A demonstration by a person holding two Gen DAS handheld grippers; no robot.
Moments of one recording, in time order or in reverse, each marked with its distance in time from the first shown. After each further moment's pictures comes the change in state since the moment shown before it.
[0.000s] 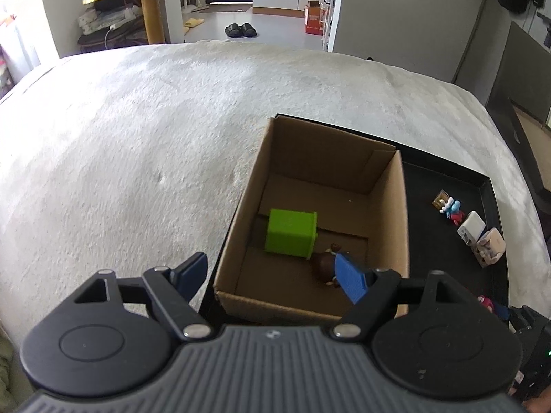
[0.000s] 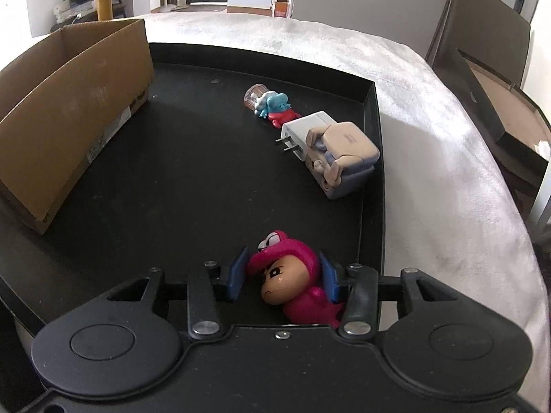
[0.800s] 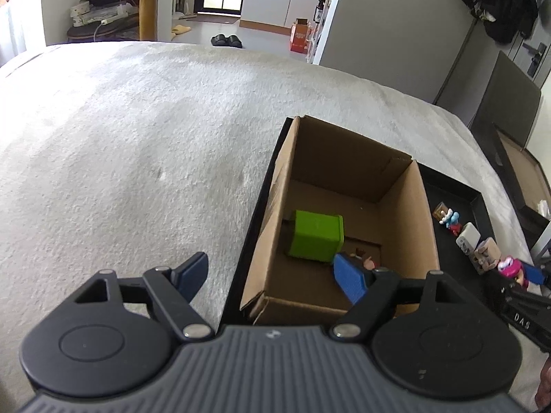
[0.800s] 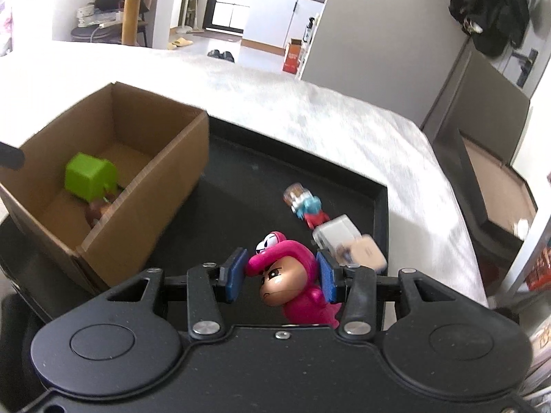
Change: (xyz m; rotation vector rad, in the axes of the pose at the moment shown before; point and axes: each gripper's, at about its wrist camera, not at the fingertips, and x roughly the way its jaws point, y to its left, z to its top) left arm 0.025 0.058 -0.020 -0.044 -0.075 -0.138; right arm -0.072 0.060 0.063 -0.122 -0.134 -0.057
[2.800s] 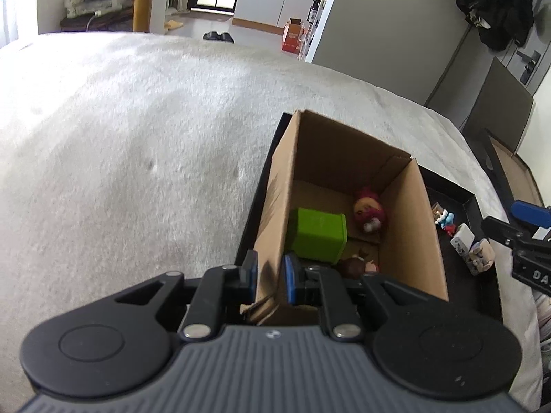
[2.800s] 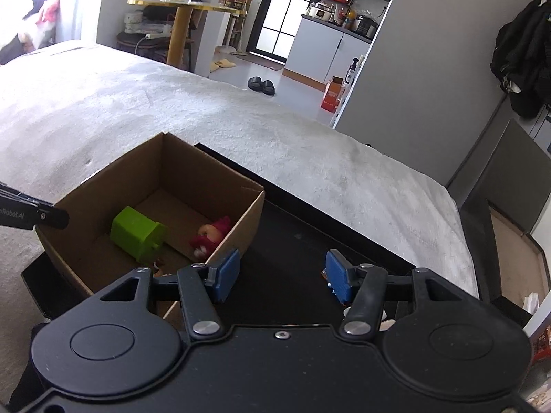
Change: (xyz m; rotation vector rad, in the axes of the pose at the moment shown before) left arm 0.007 0.010 -0.003 -0.016 -0.001 -0.044; right arm -0.017 0.024 0.055 -0.135 -0.099 0.089
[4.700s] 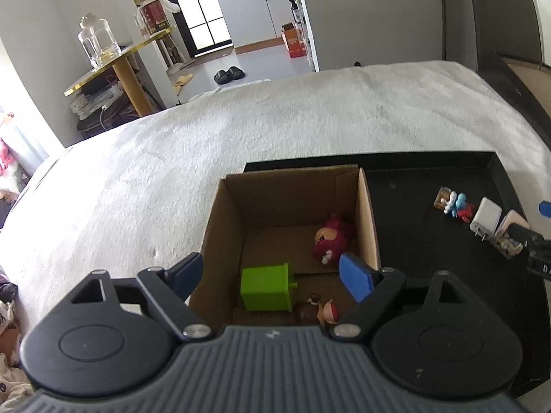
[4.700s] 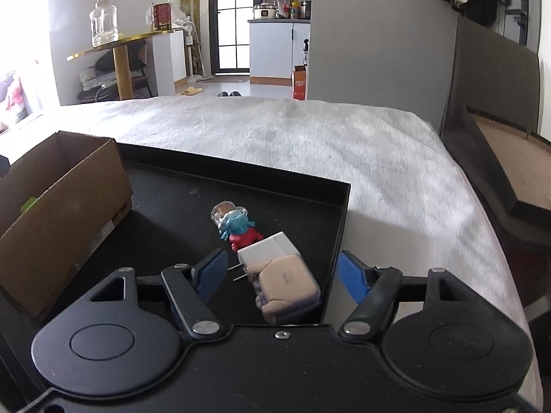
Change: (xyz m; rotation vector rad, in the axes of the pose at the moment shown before) left arm 0.011 -0.160 0.025 0.349 -0.025 0.332; right arm 0.067 -0.149 -0.122 0.297 -0.059 0.079
